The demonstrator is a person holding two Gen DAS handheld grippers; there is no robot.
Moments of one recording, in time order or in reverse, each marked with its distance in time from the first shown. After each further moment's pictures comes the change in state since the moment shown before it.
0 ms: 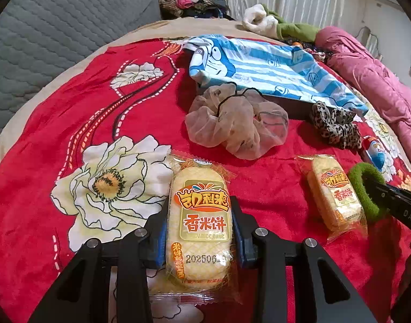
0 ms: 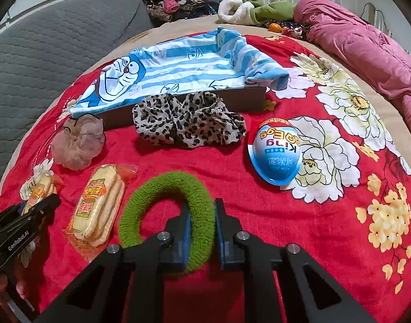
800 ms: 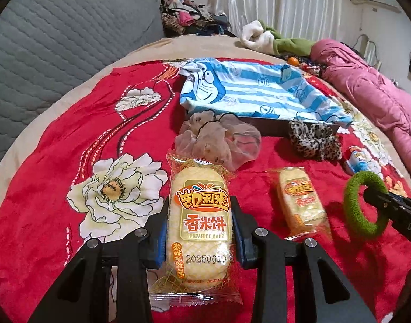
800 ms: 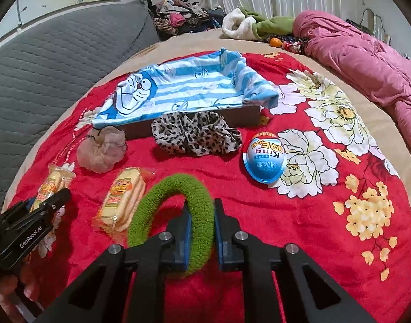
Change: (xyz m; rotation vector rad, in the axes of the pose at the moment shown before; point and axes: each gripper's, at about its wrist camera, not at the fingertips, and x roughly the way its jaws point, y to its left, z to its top) left arm -0.045 -0.024 -0.004 0.001 -0.092 0.032; right arm -0.046 0.000 -0.007 0.000 -0.071 0.032
